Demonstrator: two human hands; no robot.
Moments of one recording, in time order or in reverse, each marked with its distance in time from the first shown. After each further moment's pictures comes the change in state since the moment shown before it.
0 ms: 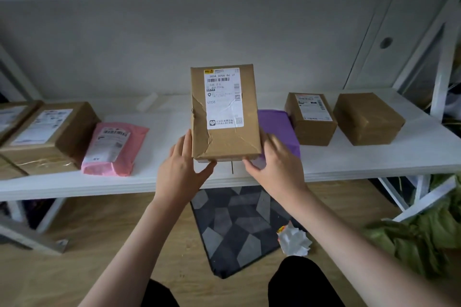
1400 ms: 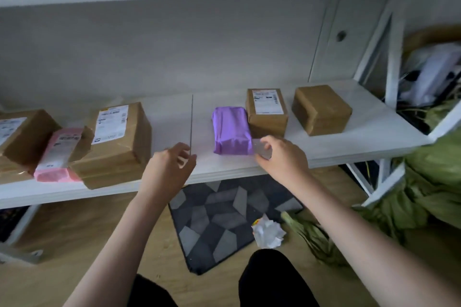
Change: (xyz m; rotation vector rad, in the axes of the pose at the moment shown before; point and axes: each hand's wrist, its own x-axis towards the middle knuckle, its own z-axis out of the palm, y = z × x) left_hand 0.004 0.087 0.002 -0.232 -0.170 -0.133; right_hand -0.018 0.111 -0.061 0.016 -0.315 0.310
